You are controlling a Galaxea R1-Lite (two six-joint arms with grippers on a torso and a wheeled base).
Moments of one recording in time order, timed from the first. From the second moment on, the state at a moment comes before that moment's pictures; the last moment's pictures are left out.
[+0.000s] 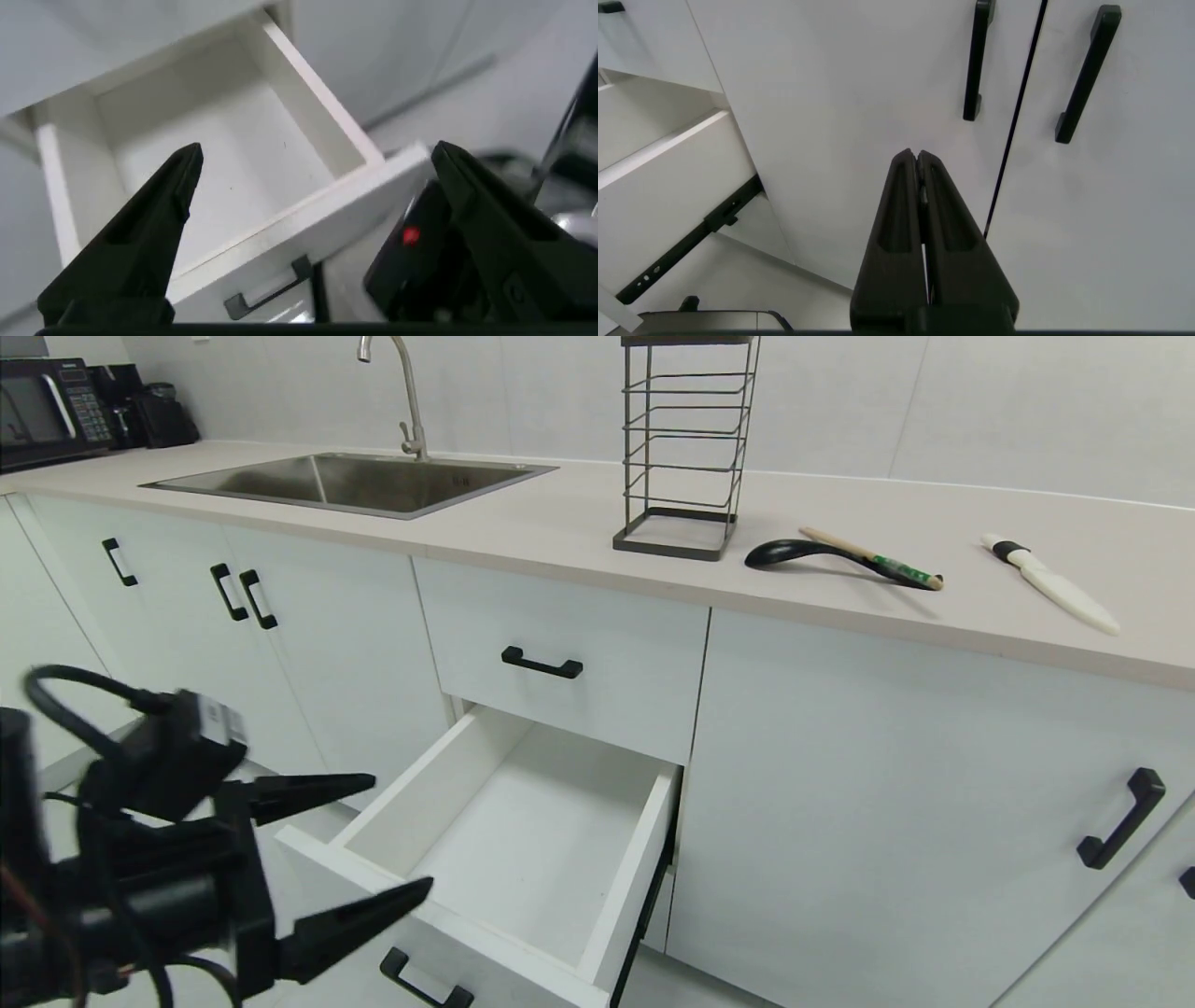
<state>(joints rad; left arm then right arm) -0.35 1.16 -0.41 -0.42 -0.47 0.19 0.00 0.01 0.00 0.01 0.02 0.02</state>
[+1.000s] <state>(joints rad) 0.00 0.21 -0.05 -0.38 -0.48 -0.01 0.00 0.01 0.00 0.01 0.02 0.02</state>
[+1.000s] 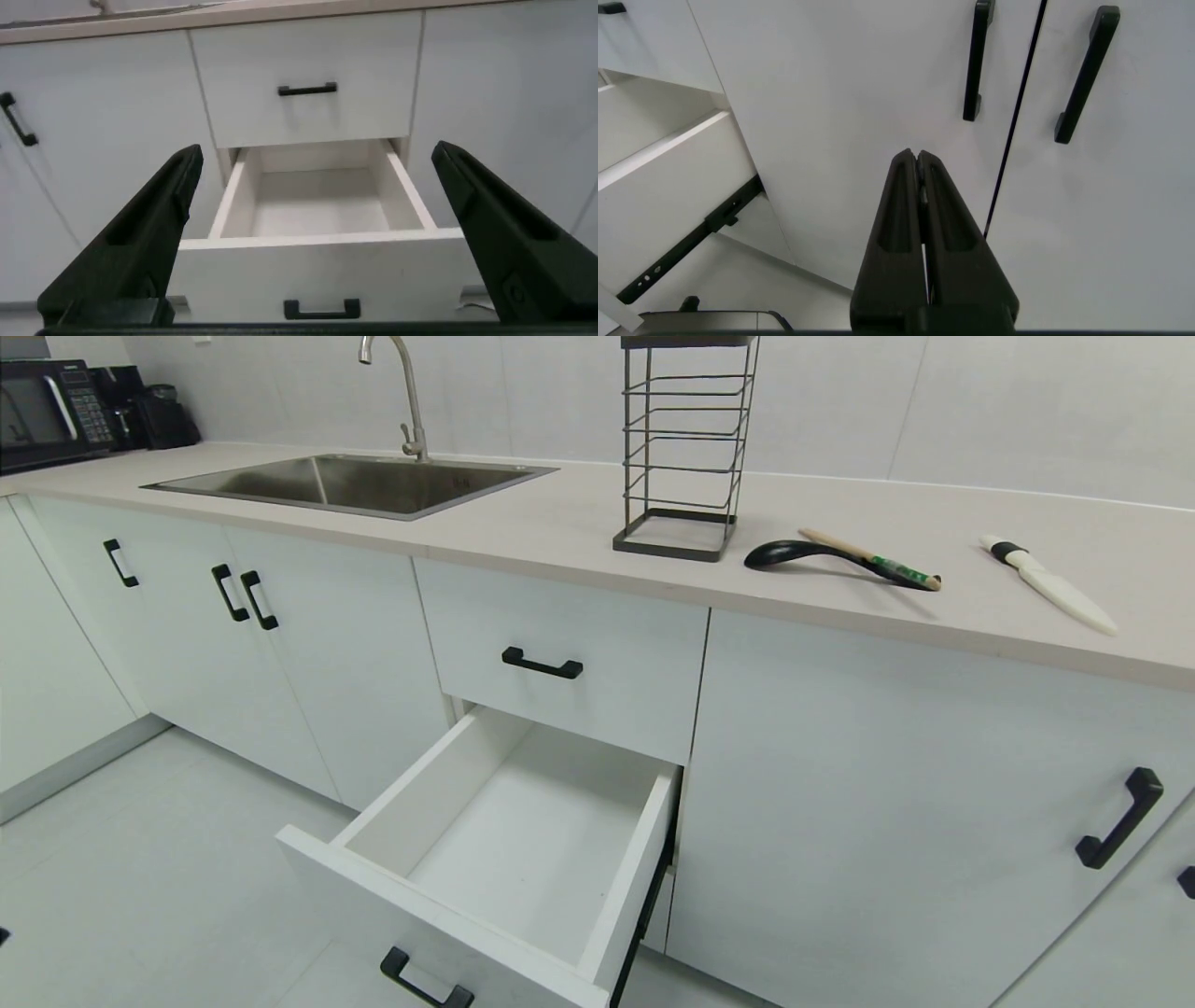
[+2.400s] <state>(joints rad) 0.00 0.00 0.00 0.00 -0.05 0.00 0.00 0.01 0.00 0.01 0.02 0.02</state>
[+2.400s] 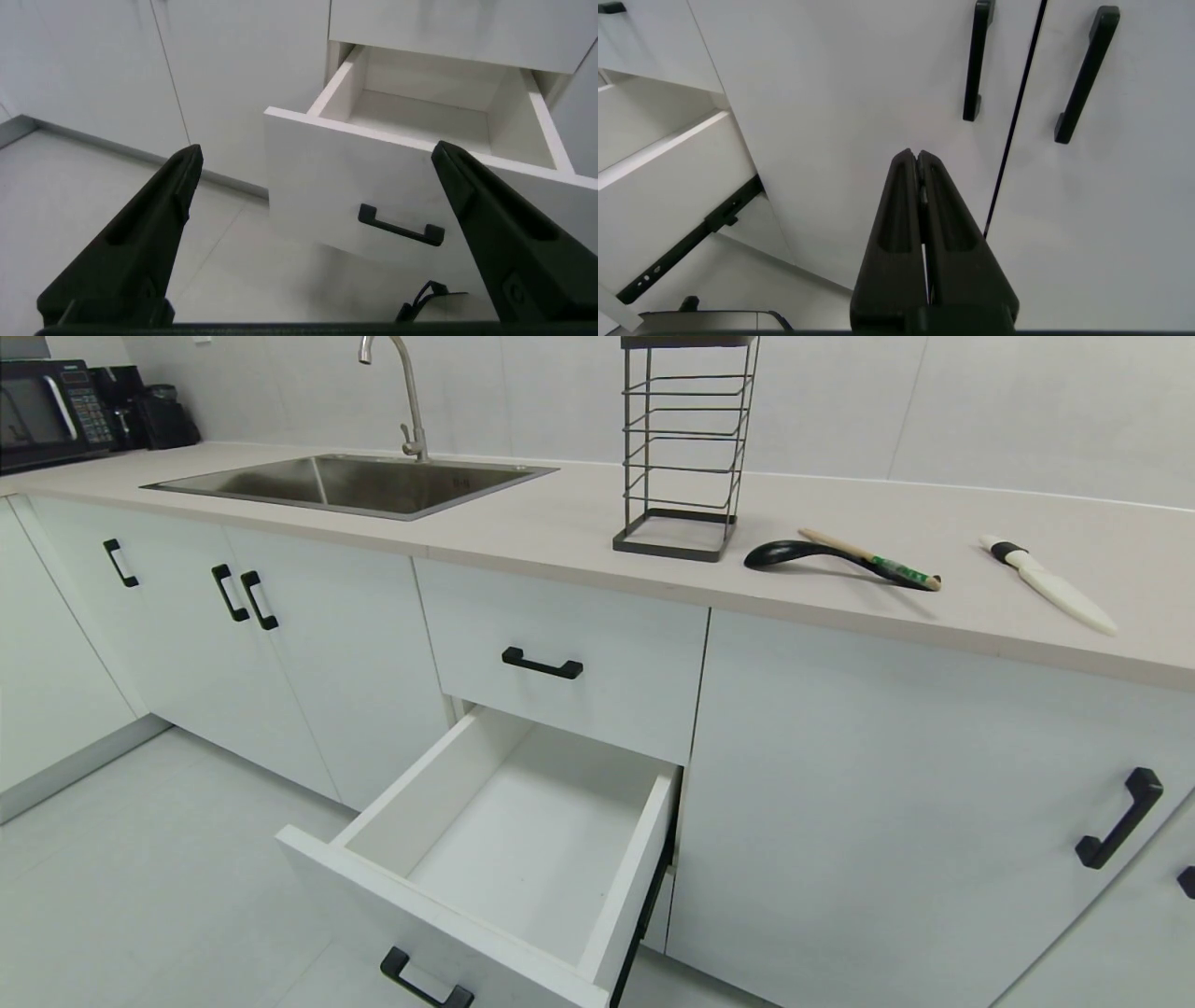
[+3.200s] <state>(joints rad) 0.00 0.00 0.00 0.00 -0.04 0.00 0.00 0.01 0.00 0.00 0.01 0.02</state>
